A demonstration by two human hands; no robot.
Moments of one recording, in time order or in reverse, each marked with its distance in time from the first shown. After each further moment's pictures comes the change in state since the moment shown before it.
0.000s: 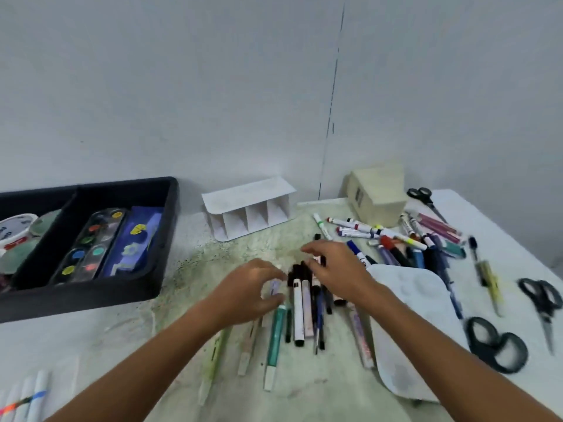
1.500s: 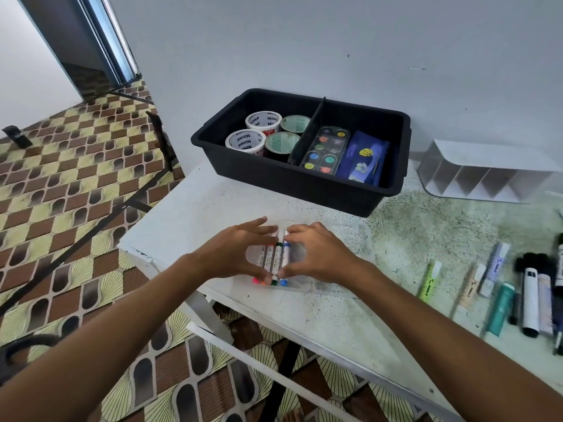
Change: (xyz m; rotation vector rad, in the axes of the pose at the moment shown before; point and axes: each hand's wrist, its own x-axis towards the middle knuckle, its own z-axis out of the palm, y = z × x) left_hand -0.335 -0.148 -0.086 0.005 -0.056 -0.526; right_hand -0.018 -0.286 0.218 -0.078 -0.613 -0.469
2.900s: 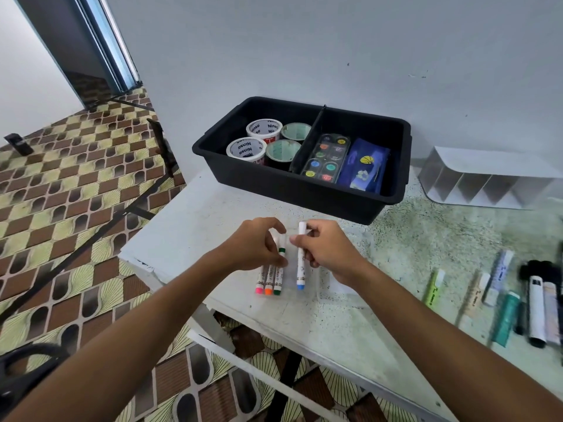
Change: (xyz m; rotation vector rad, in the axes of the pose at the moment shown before) left_hand 0.030 0.045 -0.024 -0.335 0.029 -0.352; right_hand 0.008 -0.006 -0.010 0.907 0.186 0.314
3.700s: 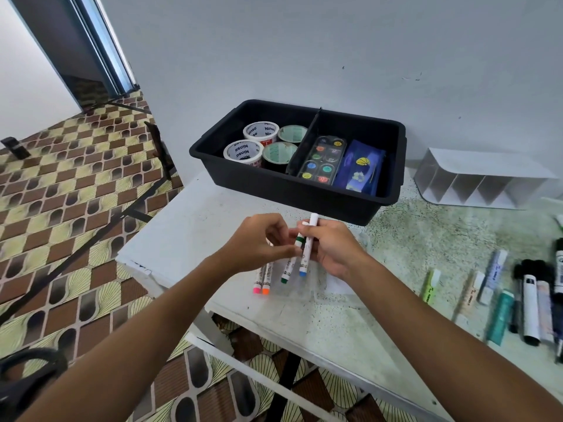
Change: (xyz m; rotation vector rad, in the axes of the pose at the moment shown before) left_hand -0.008 0.009 0.004 -0.192 0.163 0.234; right_hand 0.009 -0.002 -0.006 0.470 0.047 0.205
